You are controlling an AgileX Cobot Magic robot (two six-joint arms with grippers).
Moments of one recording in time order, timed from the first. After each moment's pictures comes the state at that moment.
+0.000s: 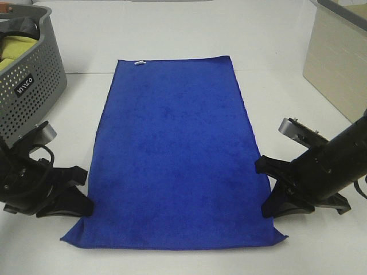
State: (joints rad) left arm -0.16 1.80 -0.58 -1.37 0.56 1.08; right arm 0.15 1.80 -0.65 0.92 0.56 -0.59
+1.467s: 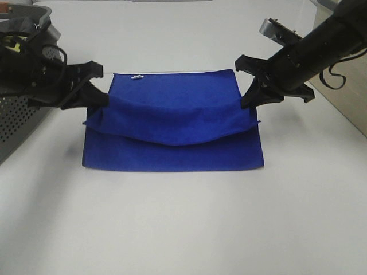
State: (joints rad) left arm -0.16 1.82 -1.02 -1.31 0.48 0.93; right arm 0.16 1.96 -1.31 0.68 0.69 -0.38
